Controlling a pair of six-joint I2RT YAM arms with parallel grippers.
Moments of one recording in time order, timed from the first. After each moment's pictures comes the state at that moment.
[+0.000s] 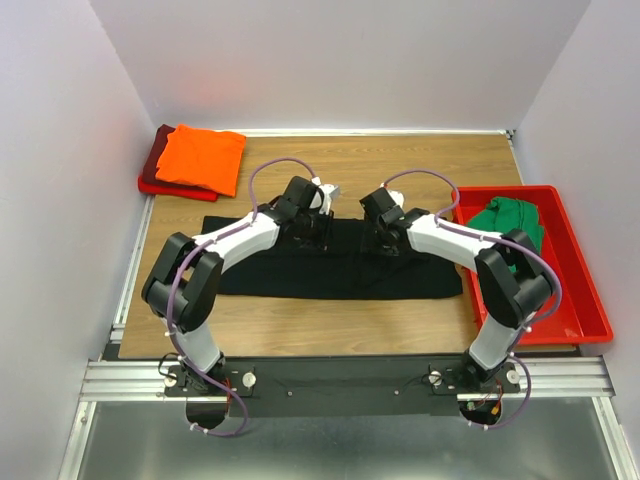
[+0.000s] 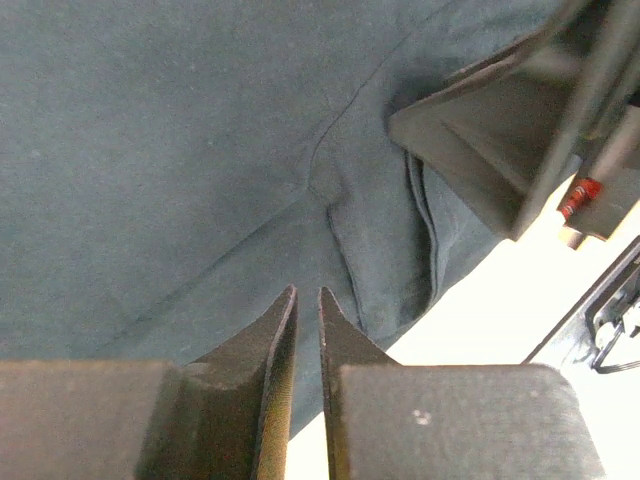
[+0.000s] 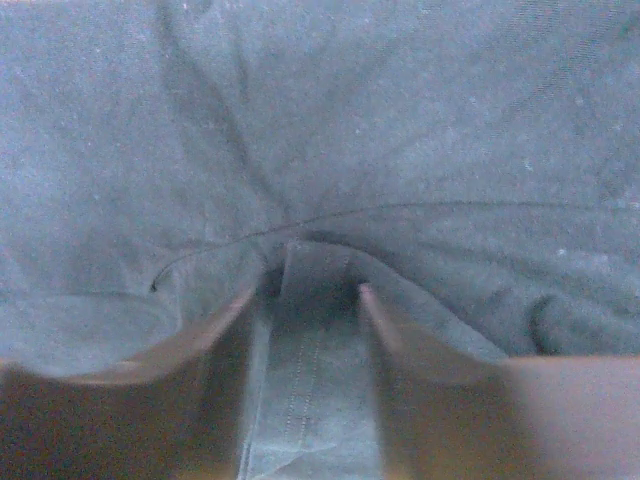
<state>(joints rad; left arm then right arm) -0.58 1.74 1.14 -0.29 0.41 -0.32 0.62 1.74 1.11 -0.44 0.23 0.65</state>
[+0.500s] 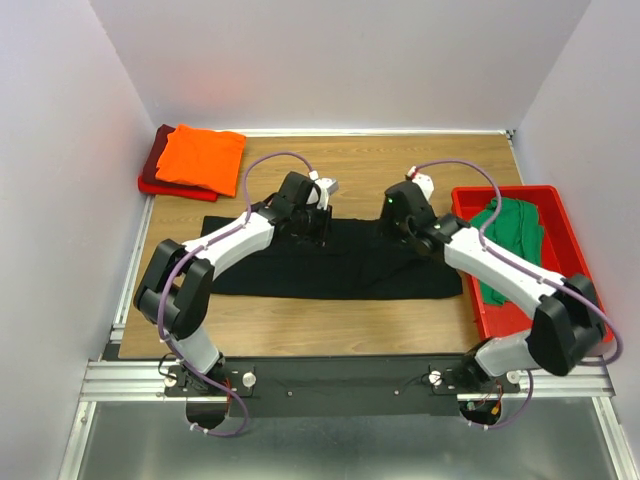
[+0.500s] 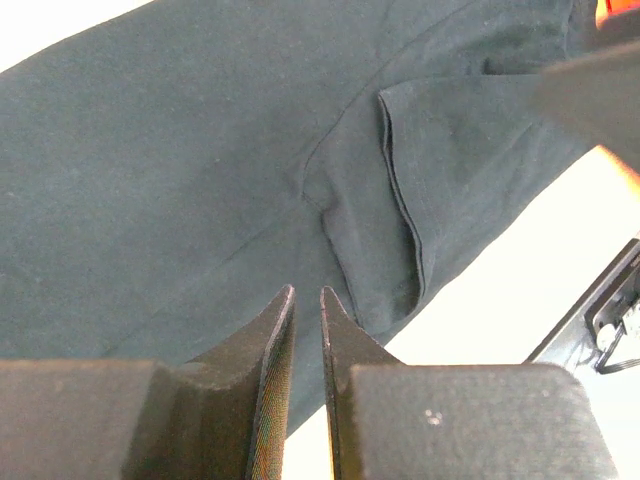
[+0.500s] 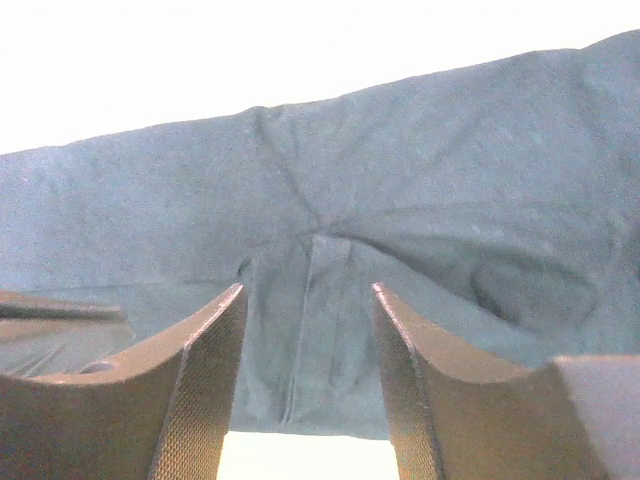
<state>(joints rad) -0.57 1.67 1.14 -0.29 0.39 -0.29 0.62 1.47 1.07 -0.42 0.33 0.68</state>
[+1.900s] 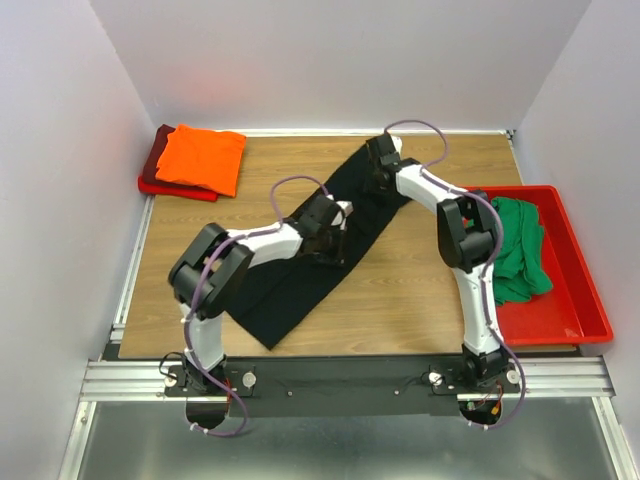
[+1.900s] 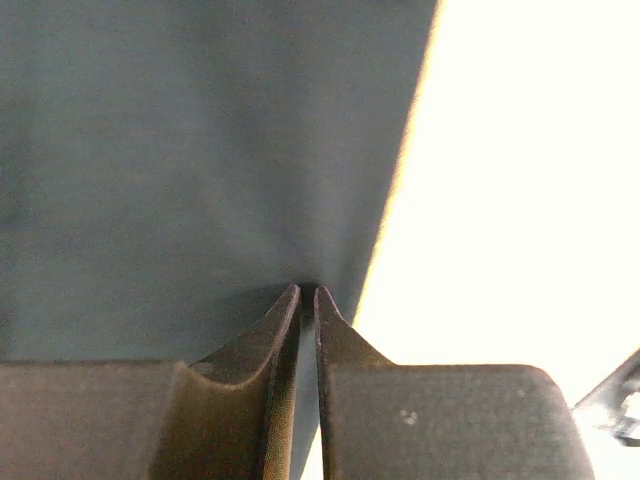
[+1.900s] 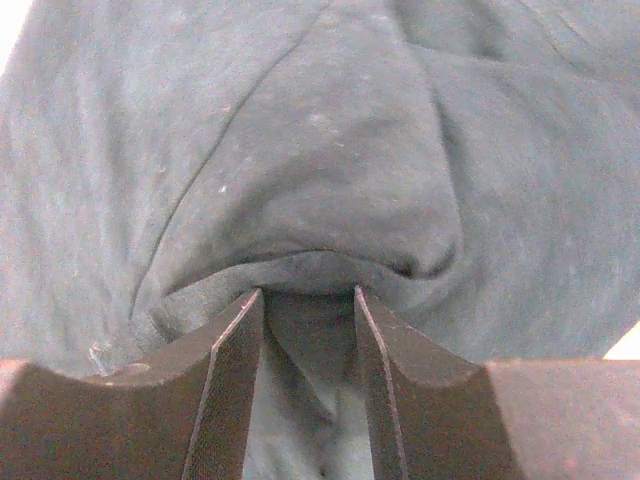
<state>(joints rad) -0.68 1.86 1.10 -0.18 0.26 -0.47 0.40 2.27 1.77 -0.41 0.26 0.44</state>
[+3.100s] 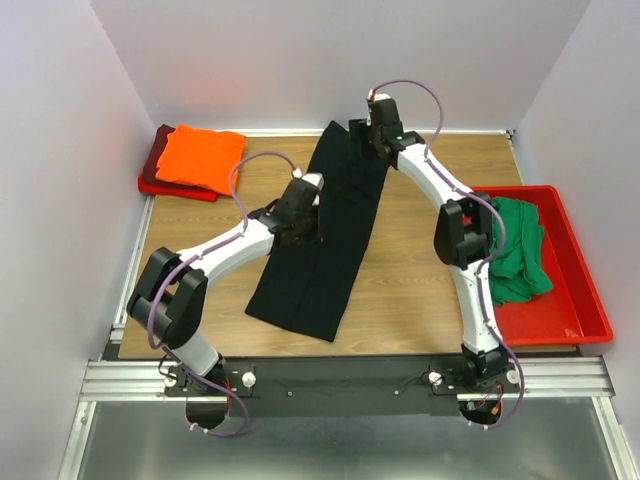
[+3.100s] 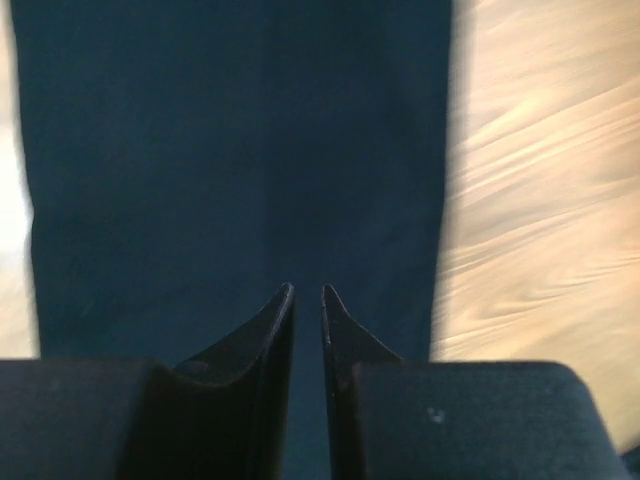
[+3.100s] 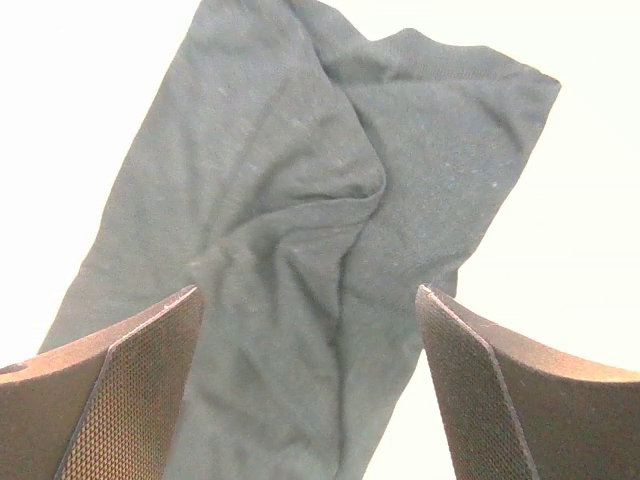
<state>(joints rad) -0.61 1.61 1.11 -0.28 -0.01 -0.45 0.38 2.40 2.20 -0.46 0.13 0.19</state>
